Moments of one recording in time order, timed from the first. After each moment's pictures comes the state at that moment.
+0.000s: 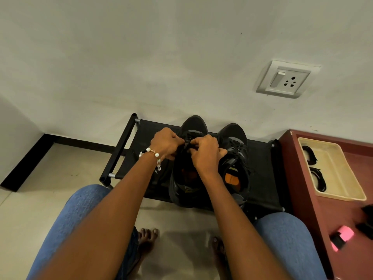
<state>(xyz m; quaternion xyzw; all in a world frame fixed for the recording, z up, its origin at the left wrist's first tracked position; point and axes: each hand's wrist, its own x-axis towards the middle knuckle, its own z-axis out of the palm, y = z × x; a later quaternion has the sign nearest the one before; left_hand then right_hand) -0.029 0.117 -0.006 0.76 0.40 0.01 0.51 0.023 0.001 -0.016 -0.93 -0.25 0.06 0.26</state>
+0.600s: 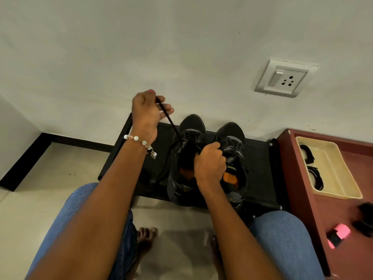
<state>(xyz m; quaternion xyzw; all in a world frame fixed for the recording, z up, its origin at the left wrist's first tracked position) -0.028 0.132 0.058 0.49 0.33 0.38 0.71 0.007 -0.013 -0.021 -0.98 -0.14 0.01 0.17</state>
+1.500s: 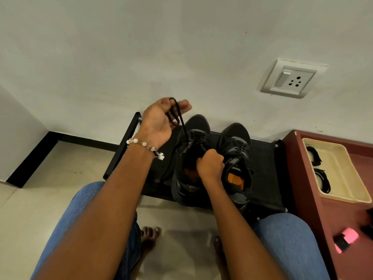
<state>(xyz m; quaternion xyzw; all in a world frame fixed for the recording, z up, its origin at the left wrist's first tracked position) -0.036 0.123 0.057 0.41 0.28 0.23 0.84 0.015 -0.012 -0.033 -0.93 -0.14 0.18 0.29</state>
